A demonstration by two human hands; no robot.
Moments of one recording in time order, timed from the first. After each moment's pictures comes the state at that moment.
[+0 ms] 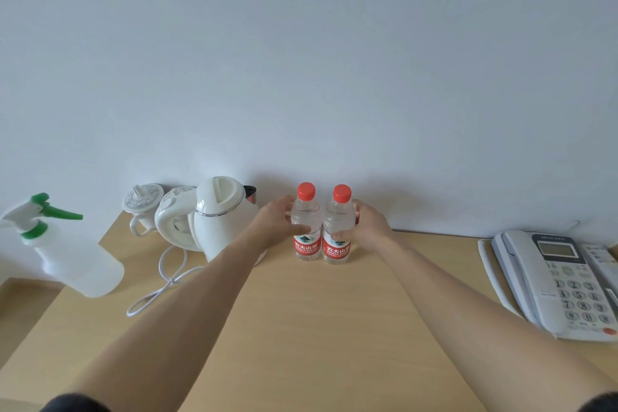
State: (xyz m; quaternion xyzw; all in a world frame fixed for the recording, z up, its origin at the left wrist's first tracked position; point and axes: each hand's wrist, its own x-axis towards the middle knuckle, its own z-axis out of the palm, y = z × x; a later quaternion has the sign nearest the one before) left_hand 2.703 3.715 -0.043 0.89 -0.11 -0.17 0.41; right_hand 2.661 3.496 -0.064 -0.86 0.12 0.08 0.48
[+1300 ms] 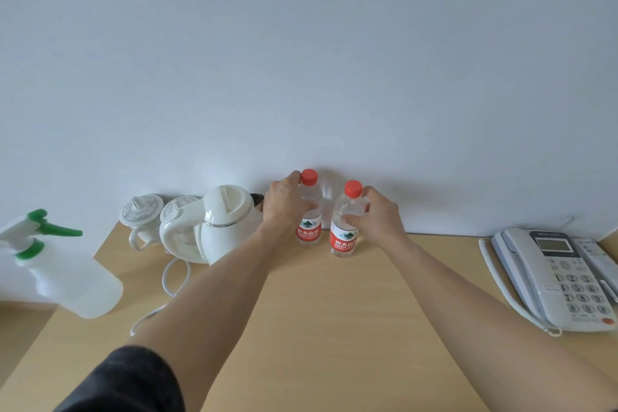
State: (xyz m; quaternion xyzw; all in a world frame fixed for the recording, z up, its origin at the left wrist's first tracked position) left_hand 2.736 3.694 -0.021 0.94 -0.09 0.00 0.32; right_hand 2.664 3.514 -0.037 -0.89 0.18 -0.04 0.42
